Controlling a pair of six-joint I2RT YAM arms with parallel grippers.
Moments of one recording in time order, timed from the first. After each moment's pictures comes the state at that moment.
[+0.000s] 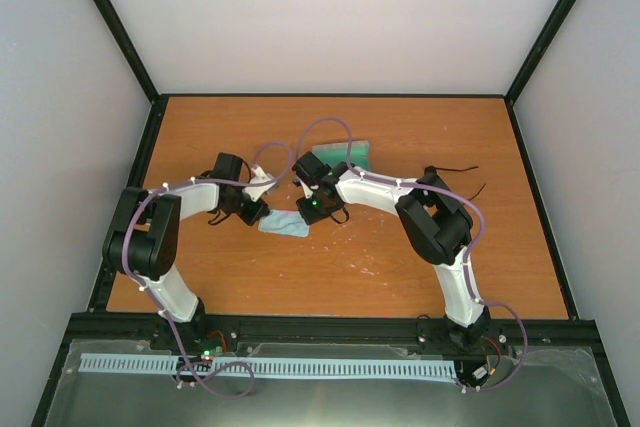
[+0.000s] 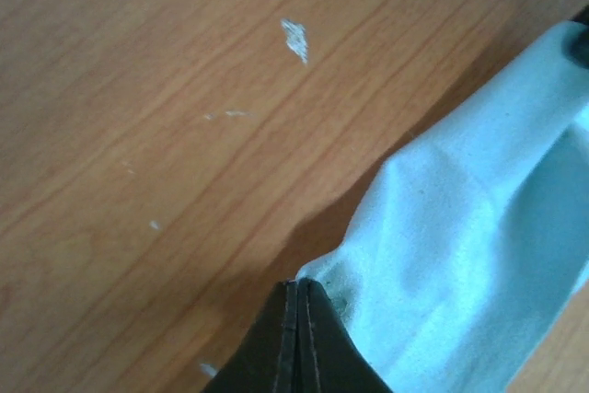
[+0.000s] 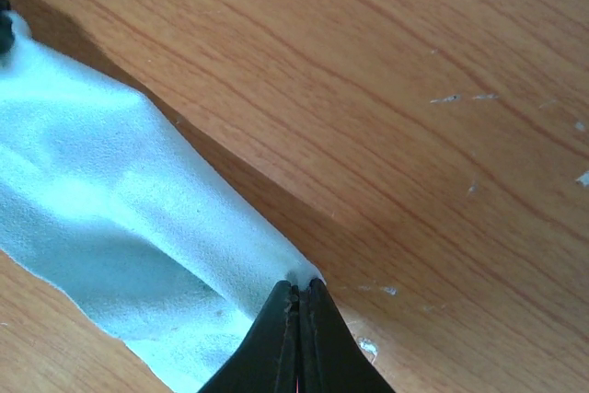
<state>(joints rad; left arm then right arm) -0.20 1.70 0.85 -0.34 0.41 0.47 0.82 2.09 1.50 -0.62 -0.11 0.28</state>
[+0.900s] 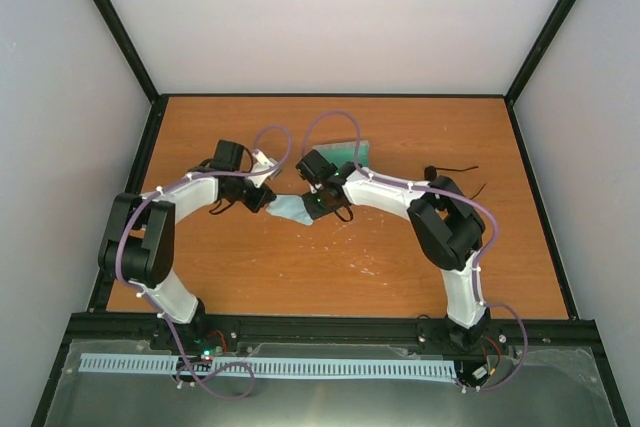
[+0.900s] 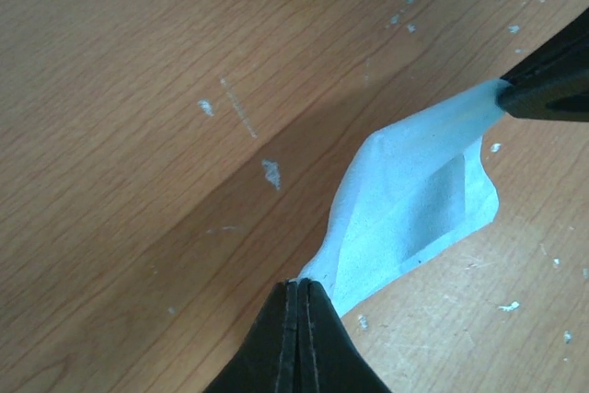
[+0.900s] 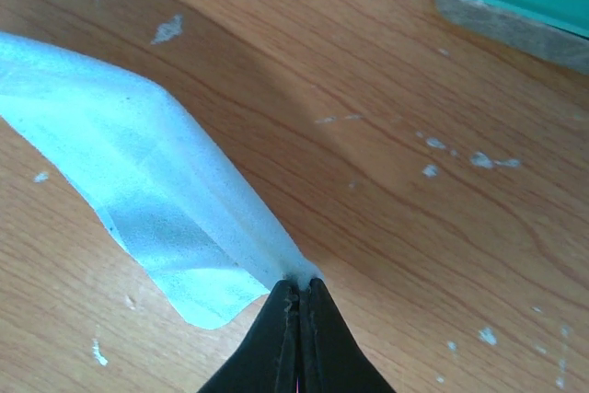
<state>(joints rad) -0.22 1.64 0.93 -0.37 0.47 0.41 0.82 2.02 1.45 -0.59 0.02 0.30</state>
